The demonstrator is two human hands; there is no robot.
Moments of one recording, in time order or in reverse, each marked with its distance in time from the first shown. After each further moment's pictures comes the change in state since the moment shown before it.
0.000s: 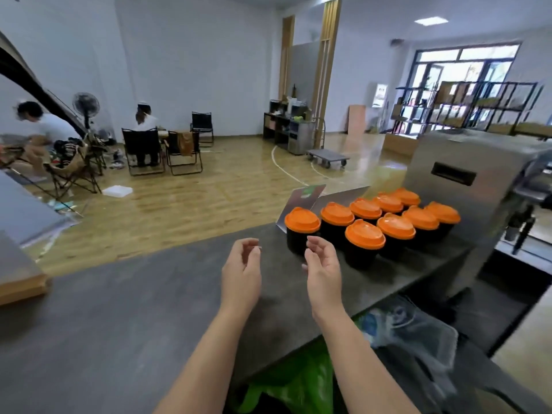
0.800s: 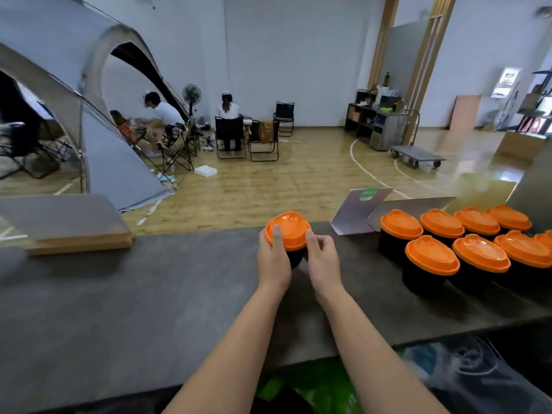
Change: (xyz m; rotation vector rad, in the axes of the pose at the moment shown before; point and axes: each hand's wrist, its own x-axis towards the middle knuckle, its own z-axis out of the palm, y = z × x) left_hand 0.021 0.002 0.018 -0.081 0.310 -0.188; right_hand 0.042 0.028 0.054 -0.029 -0.348 0.118
